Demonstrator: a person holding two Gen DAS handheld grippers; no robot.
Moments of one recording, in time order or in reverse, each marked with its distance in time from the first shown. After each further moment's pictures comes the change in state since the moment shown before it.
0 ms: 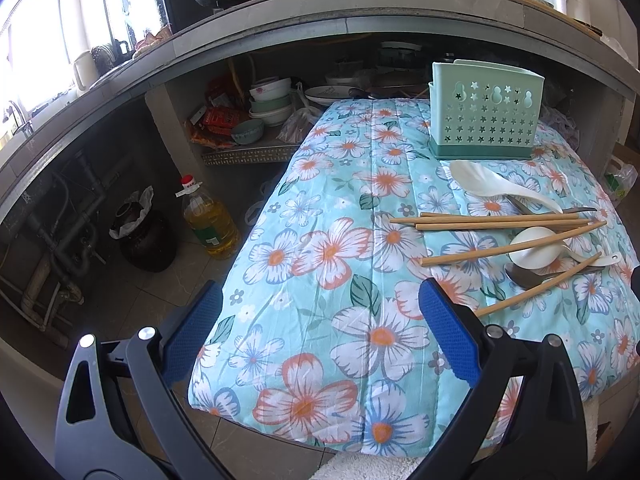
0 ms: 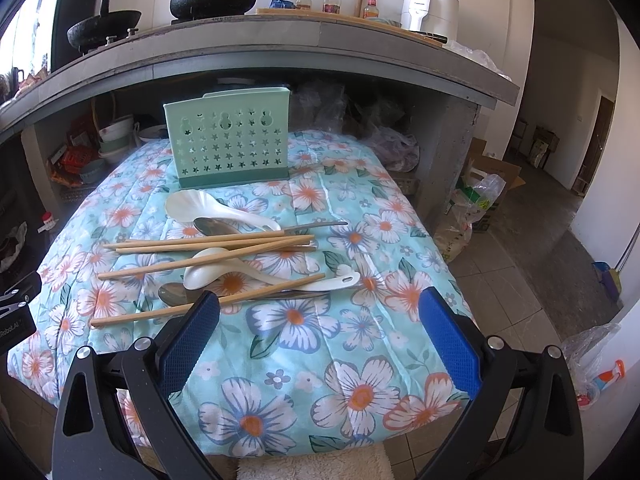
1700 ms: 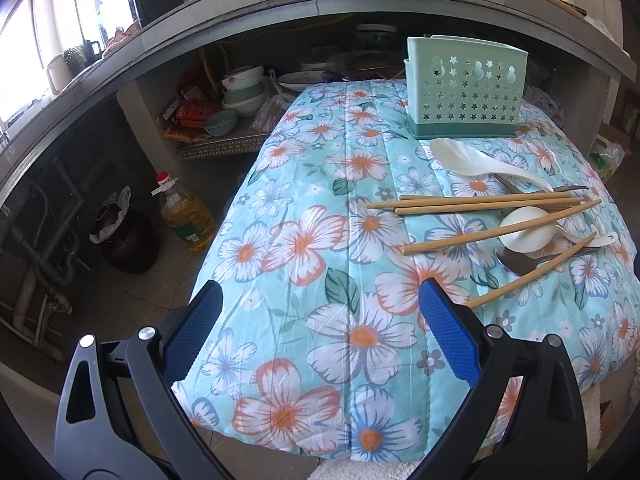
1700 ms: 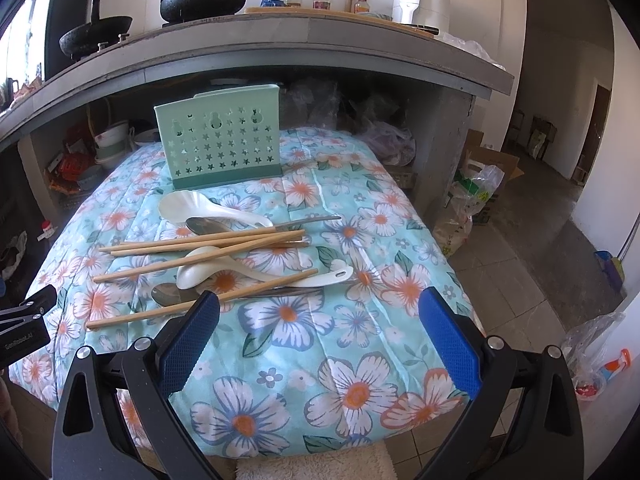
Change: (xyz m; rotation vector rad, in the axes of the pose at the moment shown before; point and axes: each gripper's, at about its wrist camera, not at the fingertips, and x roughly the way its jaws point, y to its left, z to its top) left arm 0.021 -0.013 0.001 0.060 0.045 -0.084; right arm 0.007 -0.007 -0.004 0.033 0.008 0.008
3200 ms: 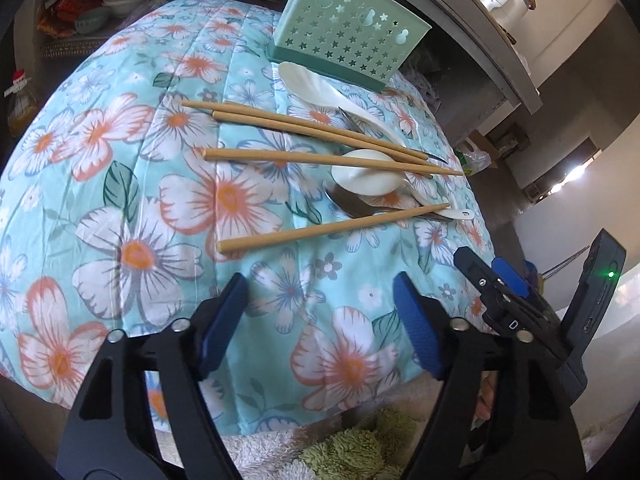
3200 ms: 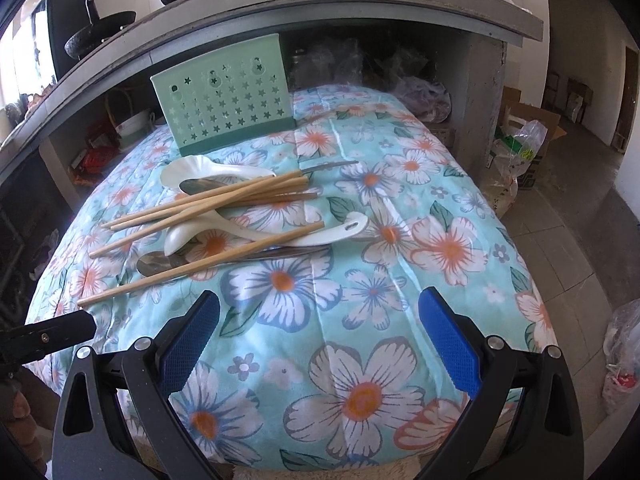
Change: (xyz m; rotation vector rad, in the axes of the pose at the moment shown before) left arm 0.030 -0.036 -0.033 -0.199 0.220 -0.663; right arm 0.056 -0.027 -0.026 0.057 0.101 0.187
